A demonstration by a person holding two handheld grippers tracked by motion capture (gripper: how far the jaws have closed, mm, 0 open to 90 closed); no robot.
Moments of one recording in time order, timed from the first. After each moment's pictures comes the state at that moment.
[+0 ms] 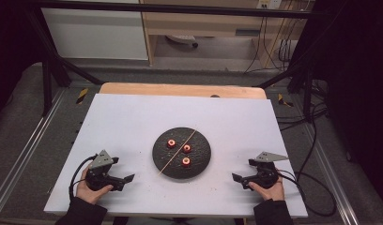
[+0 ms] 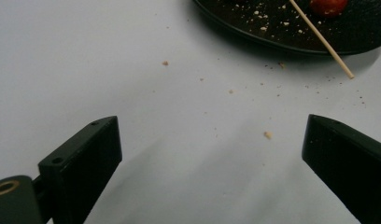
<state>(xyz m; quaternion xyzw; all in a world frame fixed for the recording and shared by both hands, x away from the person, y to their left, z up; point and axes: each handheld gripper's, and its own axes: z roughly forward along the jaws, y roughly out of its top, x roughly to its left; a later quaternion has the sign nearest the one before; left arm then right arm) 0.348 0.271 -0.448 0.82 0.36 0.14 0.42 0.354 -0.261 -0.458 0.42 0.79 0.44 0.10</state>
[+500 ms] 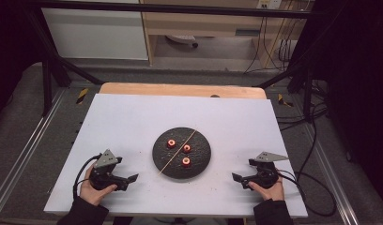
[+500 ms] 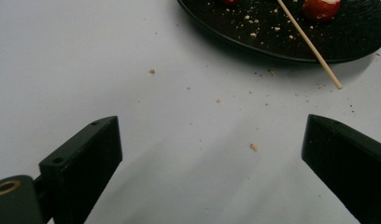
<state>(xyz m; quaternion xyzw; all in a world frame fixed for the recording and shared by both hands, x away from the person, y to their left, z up) 0.348 0.260 -0.444 0.82 0.36 0.14 0.41 0.355 -0.261 -0.458 0.42 0.79 0.43 0.11</state>
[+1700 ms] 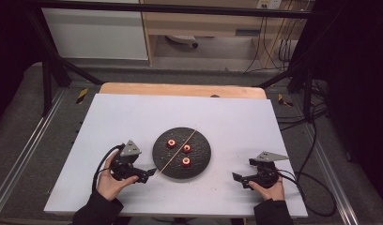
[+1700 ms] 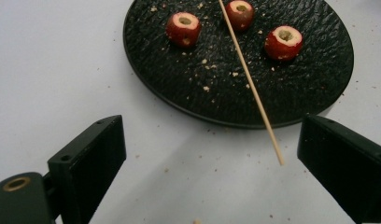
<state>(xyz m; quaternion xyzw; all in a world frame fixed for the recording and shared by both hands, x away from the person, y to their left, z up) 0.364 0.193 -0.407 0.85 0.35 0.13 0.36 0.355 -0.261 -0.457 0.43 0.79 0.43 0.11</state>
